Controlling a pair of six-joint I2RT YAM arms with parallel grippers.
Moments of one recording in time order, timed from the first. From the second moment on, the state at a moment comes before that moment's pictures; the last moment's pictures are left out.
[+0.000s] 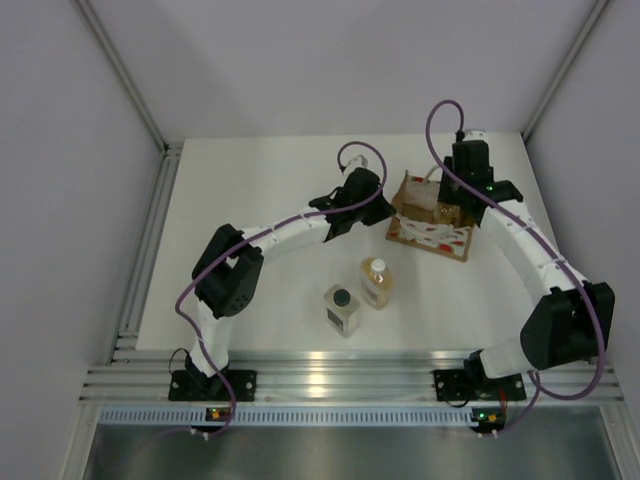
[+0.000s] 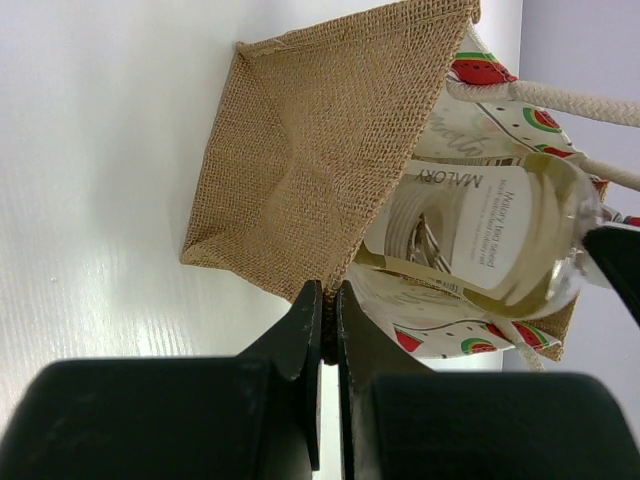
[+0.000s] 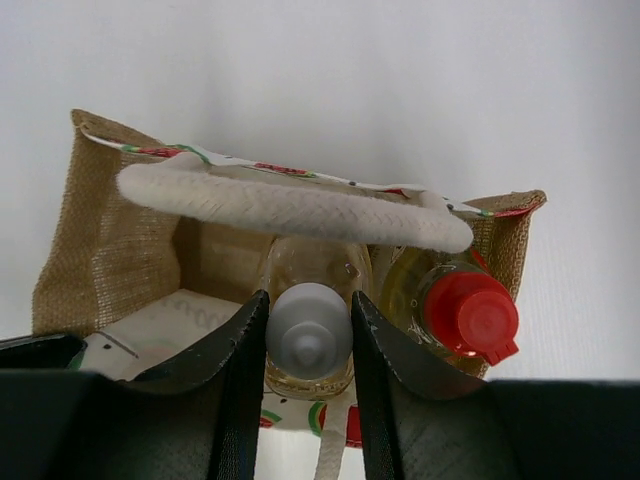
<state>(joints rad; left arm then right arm) -0.79 2.03 1.59 -0.10 -0.08 -1.01 0.23 1.46 1.28 -0.52 0.30 0.23</state>
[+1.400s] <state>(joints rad) -0.79 2.03 1.59 -0.11 -0.08 -1.01 0.49 0.82 1.16 -0.75 0.18 0.21</state>
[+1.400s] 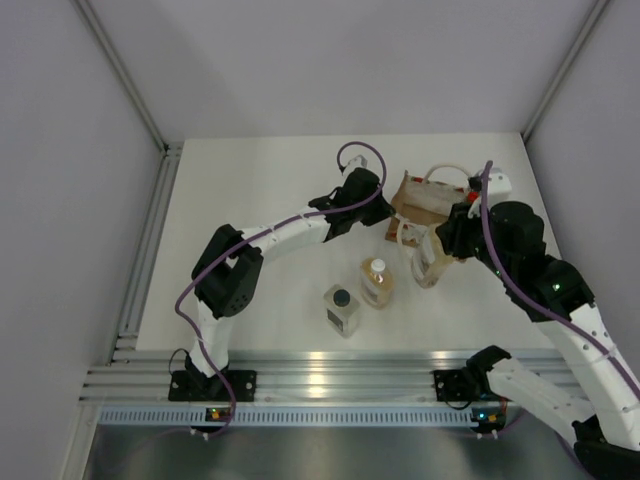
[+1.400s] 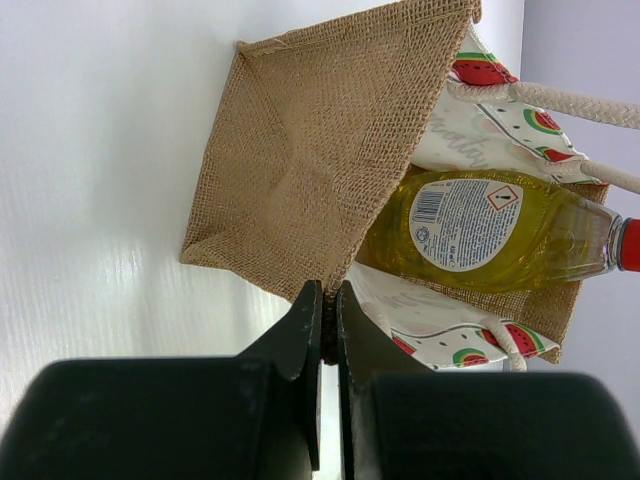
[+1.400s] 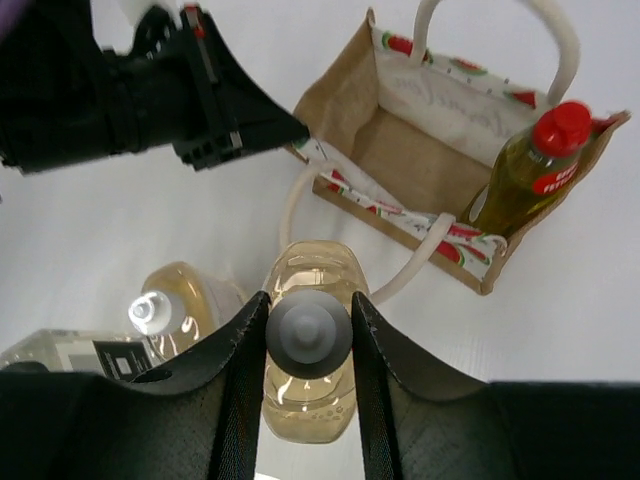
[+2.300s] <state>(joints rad) -0.79 2.03 1.59 -0.11 -0.08 -1.01 0.68 0.71 0.64 -0.40 0.30 0.26</state>
